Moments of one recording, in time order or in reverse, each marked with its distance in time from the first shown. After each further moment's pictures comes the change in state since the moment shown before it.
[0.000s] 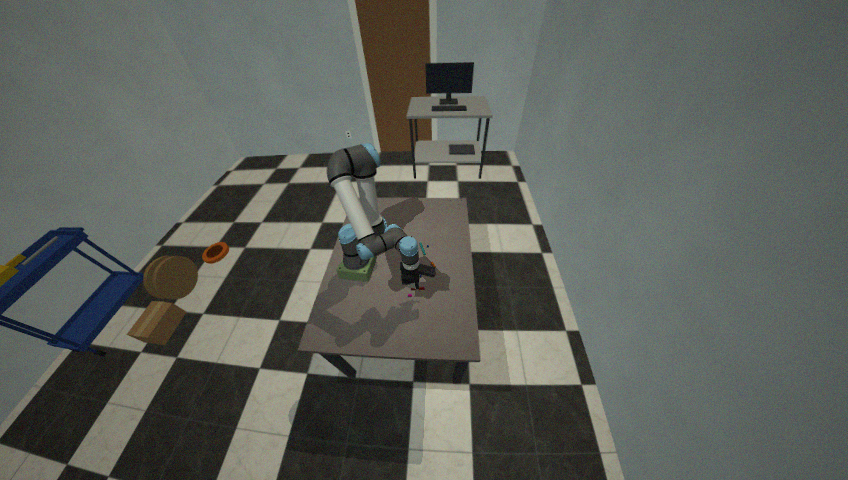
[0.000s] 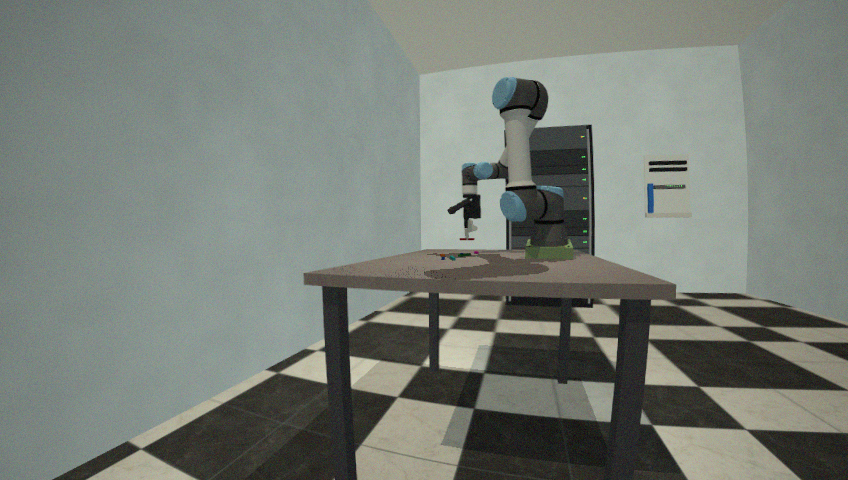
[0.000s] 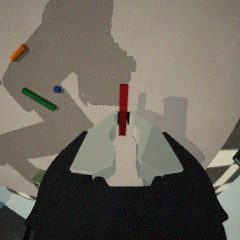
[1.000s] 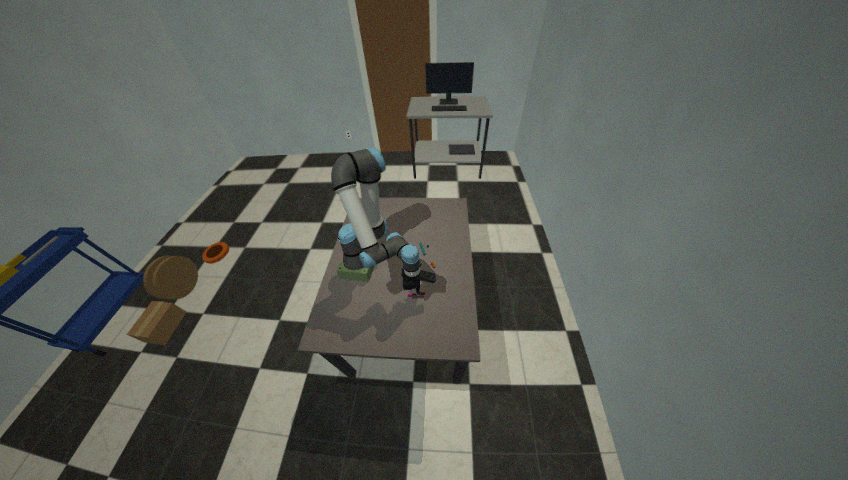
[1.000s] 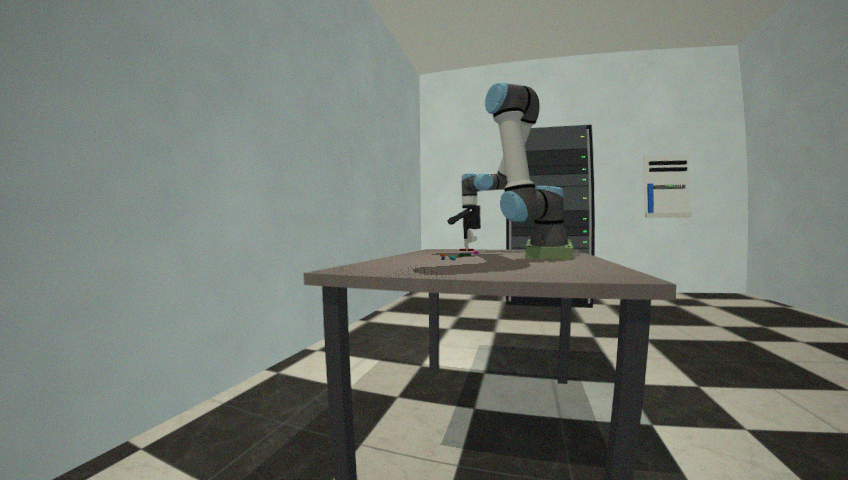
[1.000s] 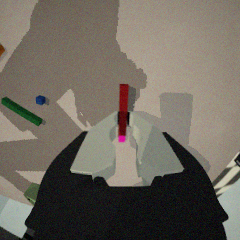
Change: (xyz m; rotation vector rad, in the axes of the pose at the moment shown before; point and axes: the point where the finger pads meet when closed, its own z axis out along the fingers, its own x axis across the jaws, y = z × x) arm 0.001 -0.002 0.052 0.001 0.001 0.000
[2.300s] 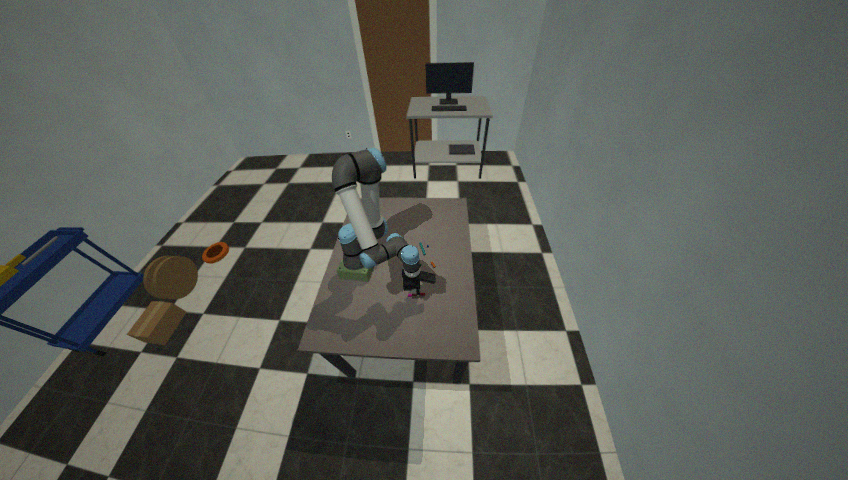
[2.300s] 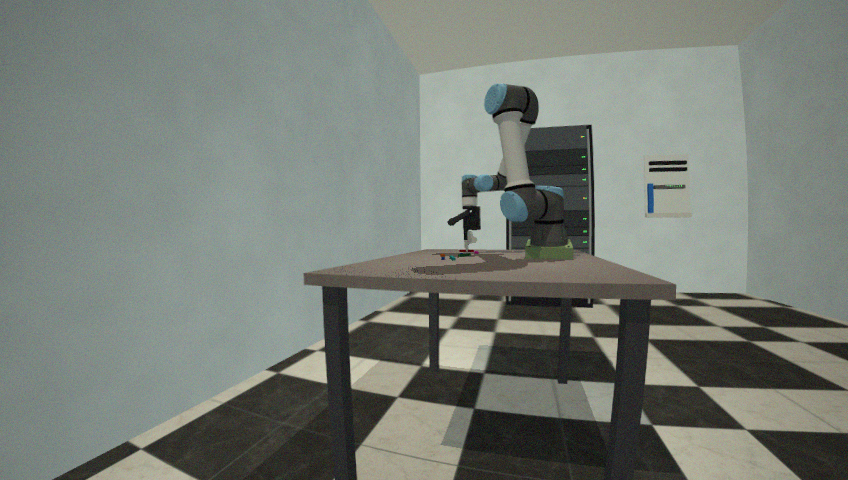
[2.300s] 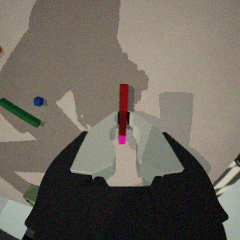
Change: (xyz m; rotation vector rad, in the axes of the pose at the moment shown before) arm 0.000 0.000 0.005 0.000 0.000 0.000
